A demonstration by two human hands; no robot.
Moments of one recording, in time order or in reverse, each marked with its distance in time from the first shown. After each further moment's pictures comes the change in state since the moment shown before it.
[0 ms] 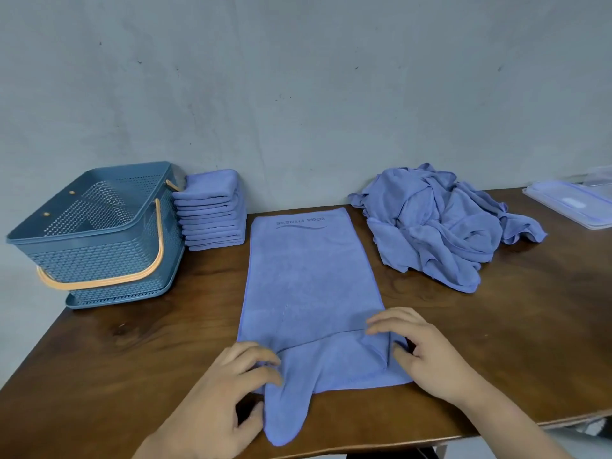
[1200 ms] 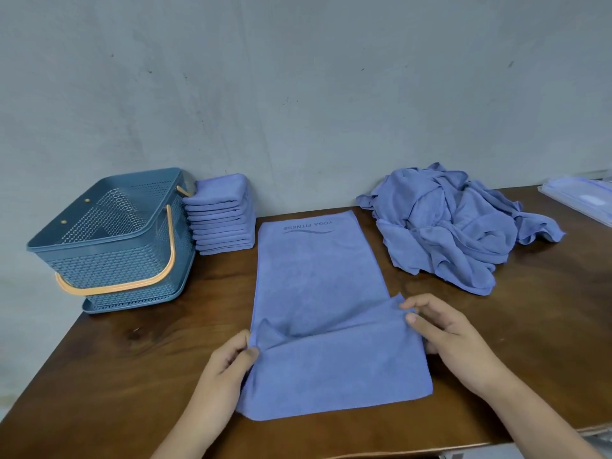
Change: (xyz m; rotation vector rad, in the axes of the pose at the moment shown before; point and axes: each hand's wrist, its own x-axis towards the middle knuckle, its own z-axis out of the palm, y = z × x) left_hand 0.019 0.002 0.002 -0.876 0.344 -0.584; right_hand 0.008 -0.013 -0.017 0.582 0.163 0.275
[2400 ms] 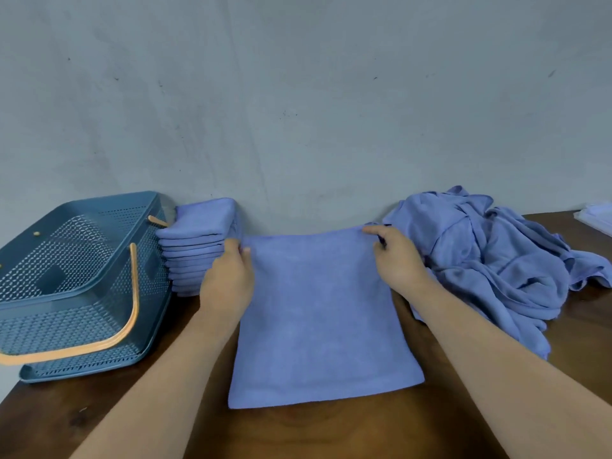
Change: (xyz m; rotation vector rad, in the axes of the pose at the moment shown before) left_hand 0.274 0.036 -0.019 0.882 0.527 0.148; right_hand 0.276 -0.028 0.019 -0.614 0.271 -0.212
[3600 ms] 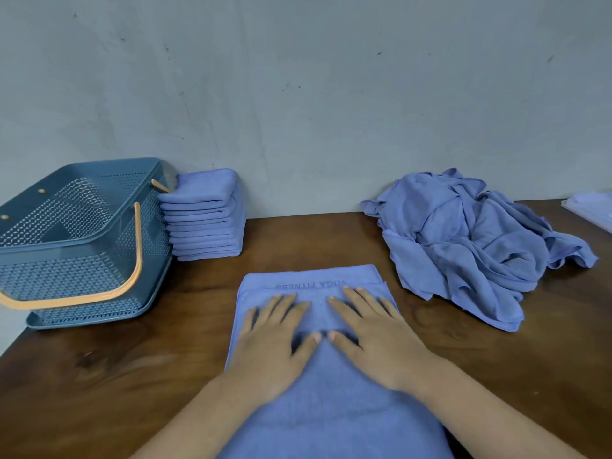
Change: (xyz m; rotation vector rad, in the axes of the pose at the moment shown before) left_hand -0.172 0.009 0.005 0.202 -0.560 0.318; right_hand -0.174 -0.002 0.016 -0.642 -0.525 -0.229
